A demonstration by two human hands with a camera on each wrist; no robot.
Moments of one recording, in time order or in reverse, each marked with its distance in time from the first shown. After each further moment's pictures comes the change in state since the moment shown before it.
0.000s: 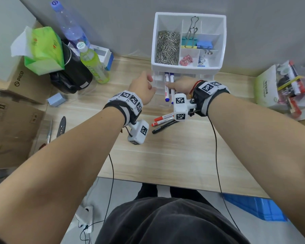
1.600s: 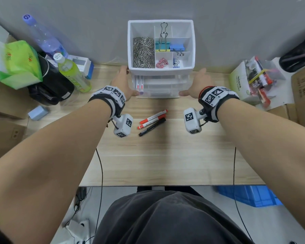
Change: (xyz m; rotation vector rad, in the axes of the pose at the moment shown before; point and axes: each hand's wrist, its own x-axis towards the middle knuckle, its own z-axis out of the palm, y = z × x) left_hand 0.017 0.015 -0.010 0.078 -0.010 -0.002; right_hand -0.029 0.084 -0.055 -0.264 0.517 0.147
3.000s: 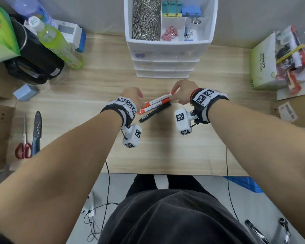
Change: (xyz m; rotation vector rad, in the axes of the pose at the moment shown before) left_hand -0.009 -0.051 0.094 0.185 -0.300 -0.180; right_hand 0.013 -0.008 0.099 0.108 -0.421 -0.149
